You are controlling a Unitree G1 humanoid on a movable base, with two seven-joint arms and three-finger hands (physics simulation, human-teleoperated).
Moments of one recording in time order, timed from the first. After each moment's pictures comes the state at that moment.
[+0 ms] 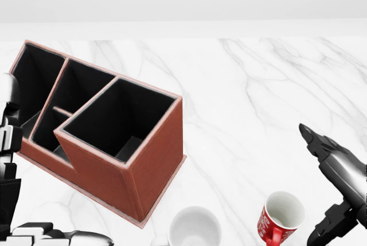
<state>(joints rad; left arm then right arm) 0.27 -0.01 0.04 -0.93 -0.02 0.09 -0.13 0.00 -0.28 -0.33 -0.25 -0.82 0.09 0.70</state>
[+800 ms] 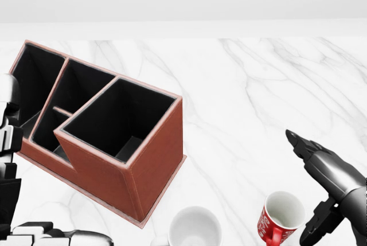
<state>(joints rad) 0.27 -0.01 0.05 -0.92 -0.02 0.09 -0.13 -0.07 -0.30 -0.26 -0.12 -0.87 0.09 0.70</state>
